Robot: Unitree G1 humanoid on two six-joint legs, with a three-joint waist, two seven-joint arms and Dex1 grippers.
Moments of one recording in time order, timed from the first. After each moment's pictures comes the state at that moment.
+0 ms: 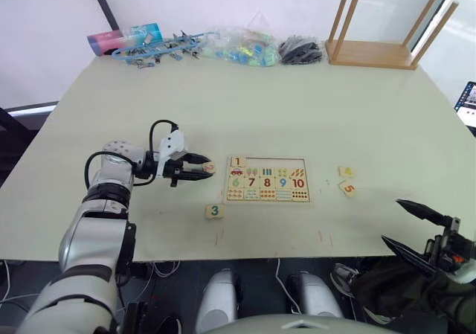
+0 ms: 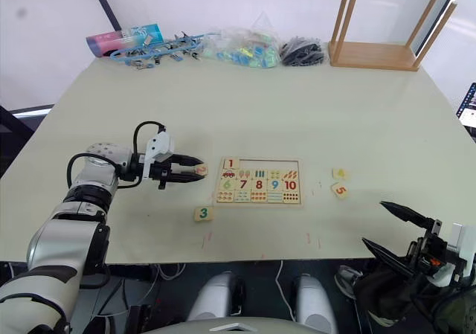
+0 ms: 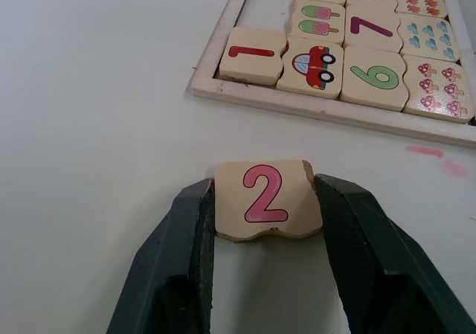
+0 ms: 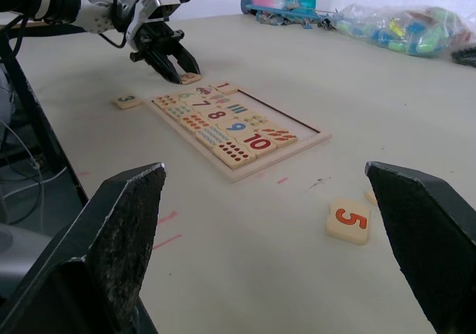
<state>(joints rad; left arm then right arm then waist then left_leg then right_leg) -0.83 0.63 -0.07 1.13 -0.03 -0.36 -1.52 0.37 -0.54 -0.44 -0.08 0.70 -0.19 1.36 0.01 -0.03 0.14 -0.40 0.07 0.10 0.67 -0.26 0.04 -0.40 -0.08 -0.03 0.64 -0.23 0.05</state>
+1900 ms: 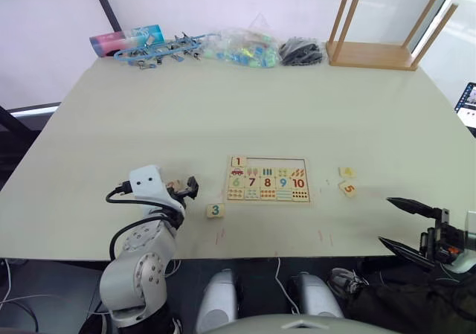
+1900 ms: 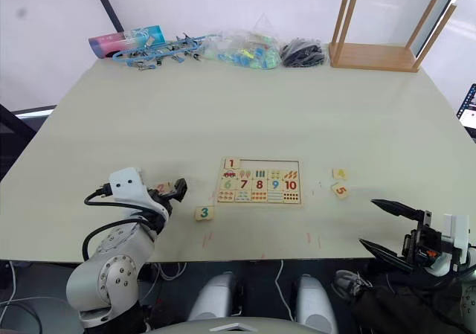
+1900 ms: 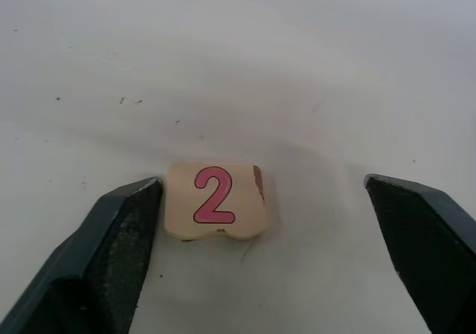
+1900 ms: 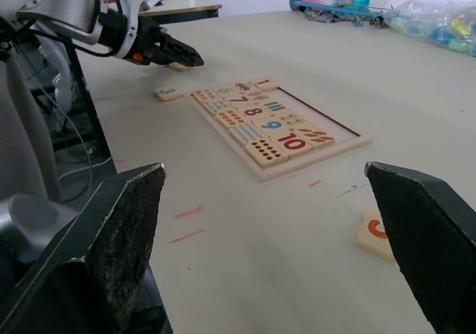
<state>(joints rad) -0.01 0.00 0.31 -0.74 -0.29 1.14 0.11 0.26 -0.60 -0.40 0.05 0.69 -0.17 1.52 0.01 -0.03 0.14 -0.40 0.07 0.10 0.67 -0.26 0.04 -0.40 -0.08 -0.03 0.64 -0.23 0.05</state>
